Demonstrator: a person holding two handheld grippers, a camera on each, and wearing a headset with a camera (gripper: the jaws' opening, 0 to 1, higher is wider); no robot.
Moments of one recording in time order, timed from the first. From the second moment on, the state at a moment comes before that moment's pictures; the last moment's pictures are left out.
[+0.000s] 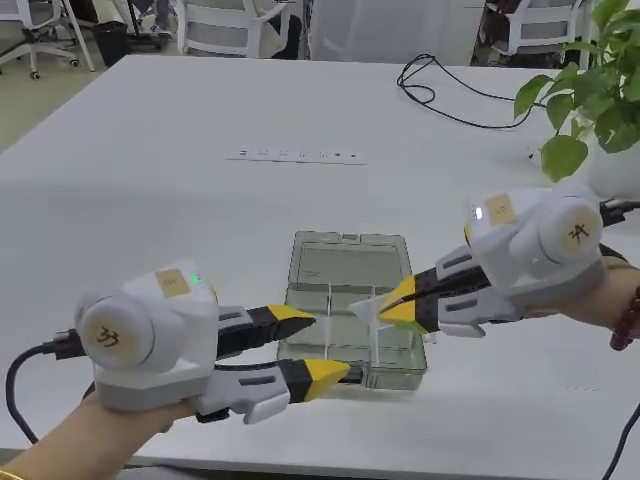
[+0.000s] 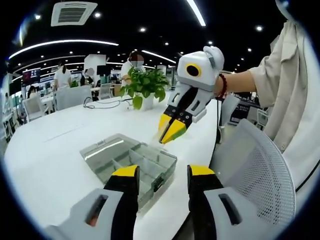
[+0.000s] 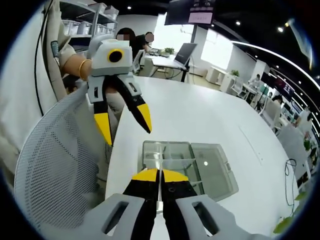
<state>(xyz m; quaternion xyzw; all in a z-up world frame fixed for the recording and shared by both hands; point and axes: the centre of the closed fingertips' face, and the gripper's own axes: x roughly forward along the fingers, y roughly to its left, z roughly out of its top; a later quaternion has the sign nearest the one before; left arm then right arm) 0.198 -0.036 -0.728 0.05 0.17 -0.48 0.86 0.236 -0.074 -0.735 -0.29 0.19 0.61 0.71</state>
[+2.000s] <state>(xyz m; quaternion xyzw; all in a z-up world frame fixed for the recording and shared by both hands) 0.214 -0.019 -0.734 0.02 0.17 -0.42 0.89 0.269 -0.055 -0.776 -0.33 0.26 0.60 0.68</state>
